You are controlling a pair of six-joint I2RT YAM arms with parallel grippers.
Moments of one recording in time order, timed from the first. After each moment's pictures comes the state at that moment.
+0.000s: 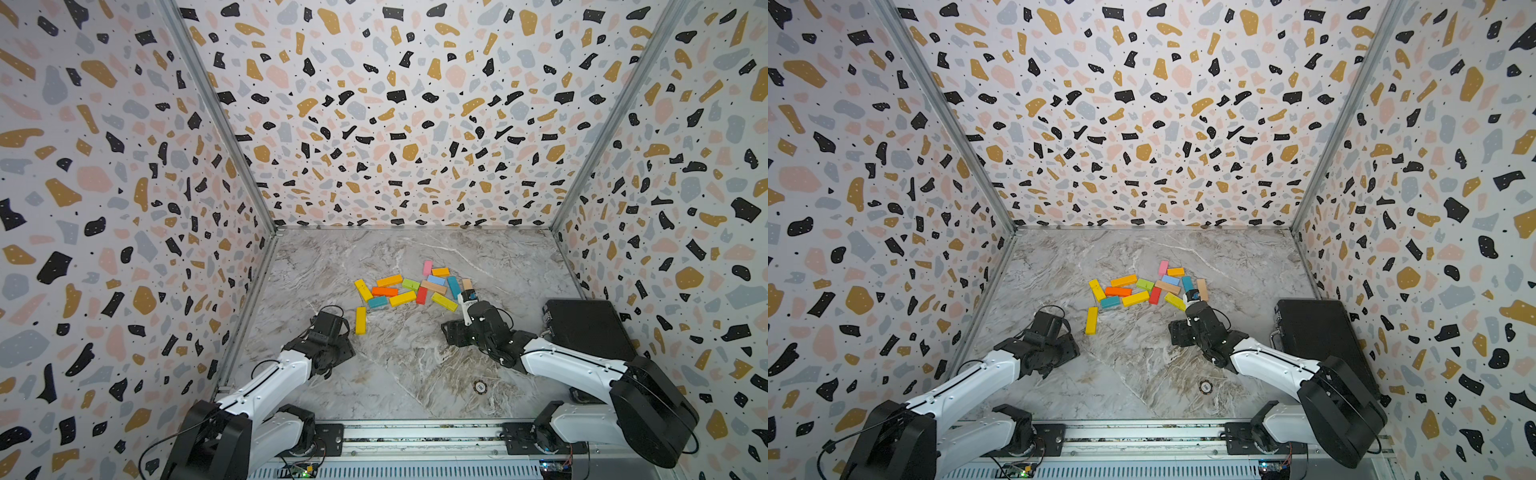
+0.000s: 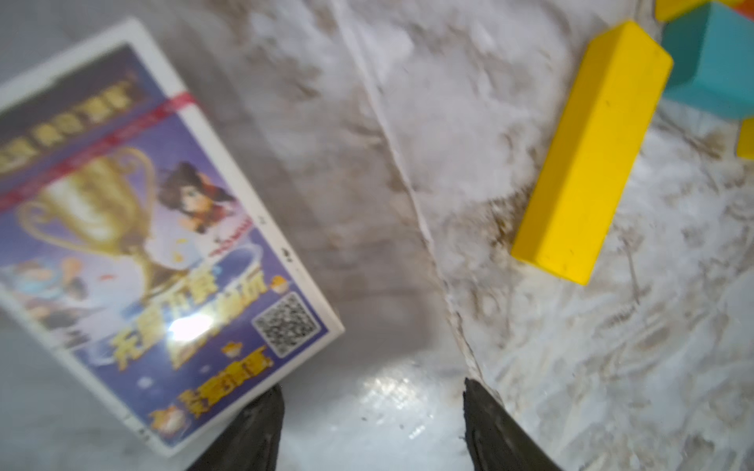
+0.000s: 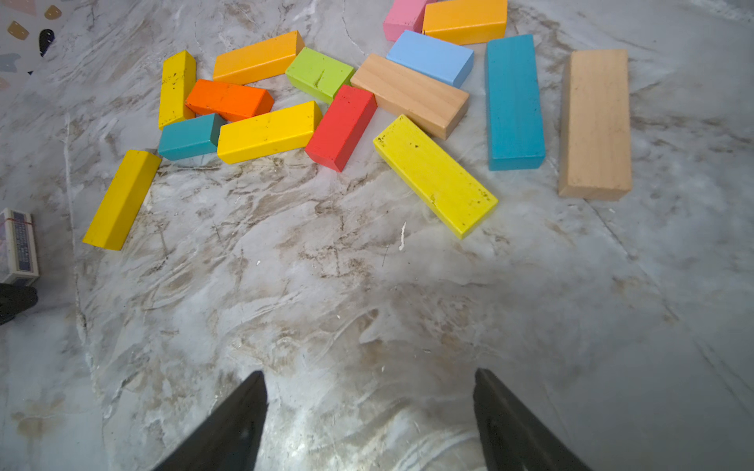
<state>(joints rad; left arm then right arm) -0.30 1.10 0.44 -0.49 -0.04 -0.78 0.71 1.28 0.56 -0.01 0.08 0.45</state>
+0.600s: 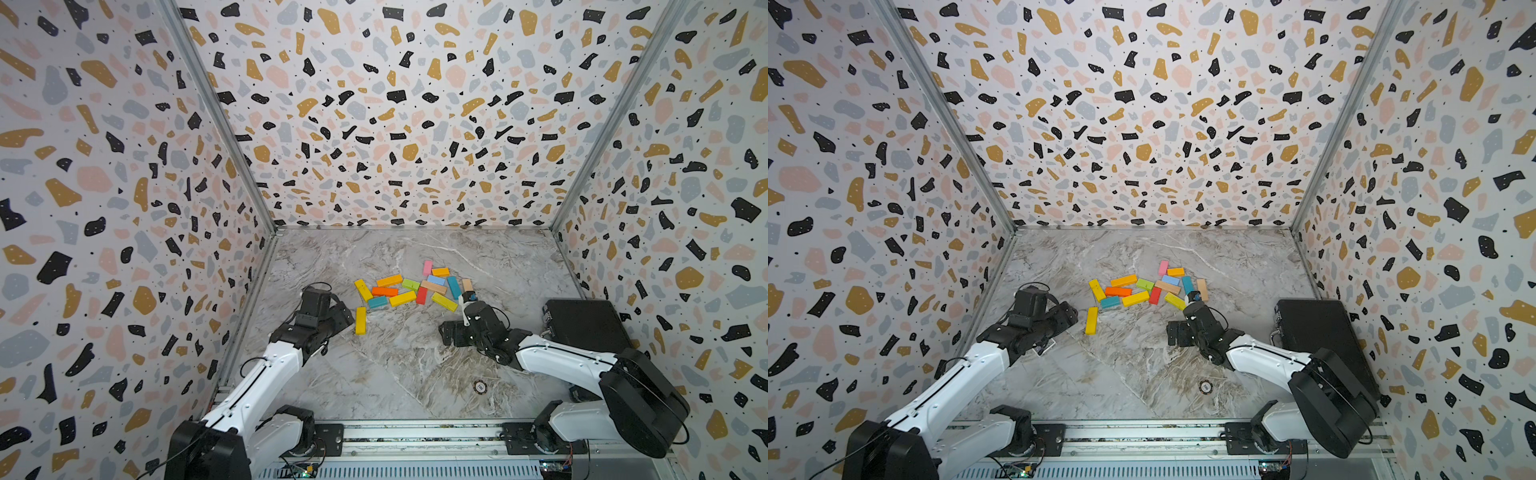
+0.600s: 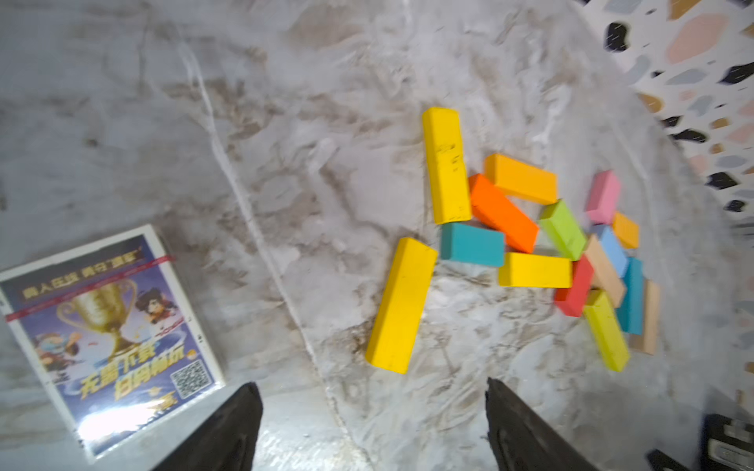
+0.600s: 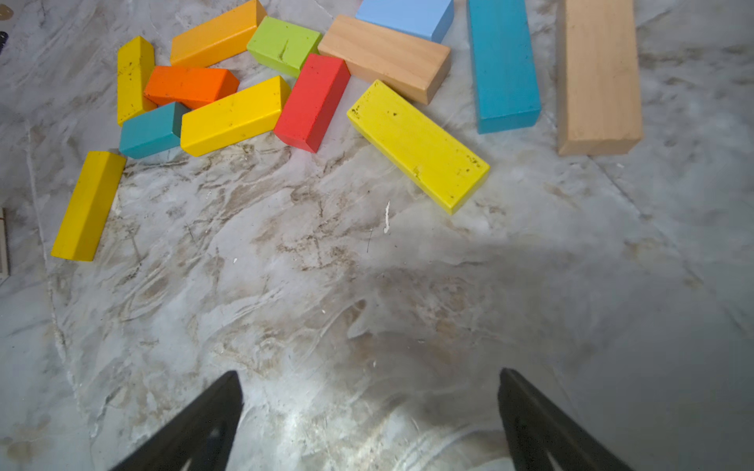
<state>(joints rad) -0.23 1.03 0.64 -0.45 0.02 -0.73 0.69 1.34 0.58 -0.03 0.07 0.53</state>
